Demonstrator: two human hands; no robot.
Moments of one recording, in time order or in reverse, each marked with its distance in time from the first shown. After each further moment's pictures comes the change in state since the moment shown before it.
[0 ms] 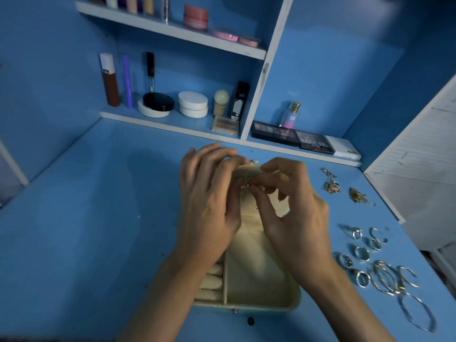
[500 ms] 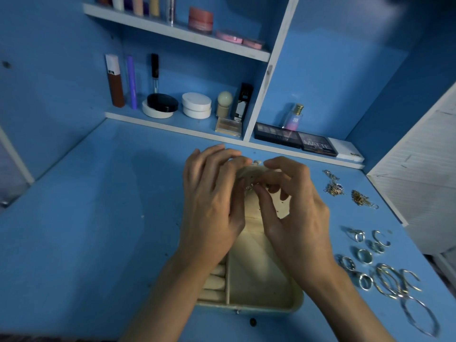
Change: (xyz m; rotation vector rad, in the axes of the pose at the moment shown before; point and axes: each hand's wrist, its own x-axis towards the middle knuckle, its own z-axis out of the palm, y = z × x) left_hand 0.000 0.000 0.000 0.023 -0.003 -0.005; right_hand -0.001 0.002 0.002 -0.048 -0.010 -0.030
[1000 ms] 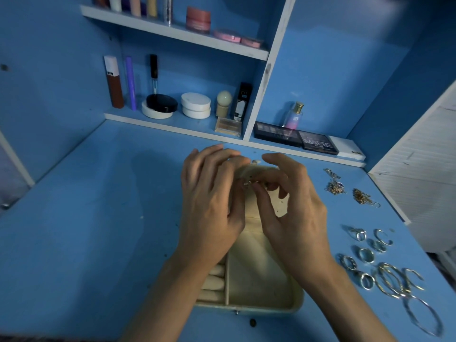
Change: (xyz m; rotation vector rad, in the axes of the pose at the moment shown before) left_hand 0.000 -0.001 0.002 0.000 0.005 0.014; right_hand 0.000 0.006 0.003 0.005 0.040 -0.017
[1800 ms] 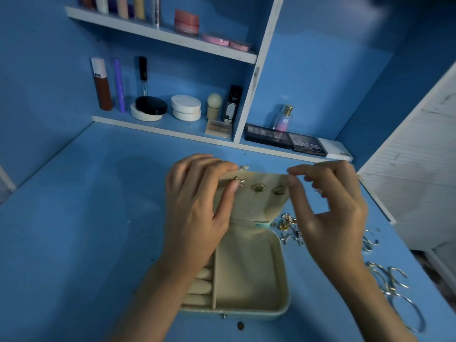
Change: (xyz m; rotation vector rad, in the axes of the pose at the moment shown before) left_hand 0.000 0.000 0.000 0.044 0.059 0.038; right_hand 0.003 0.028 -0.037 -0.161 0.218 -0.001
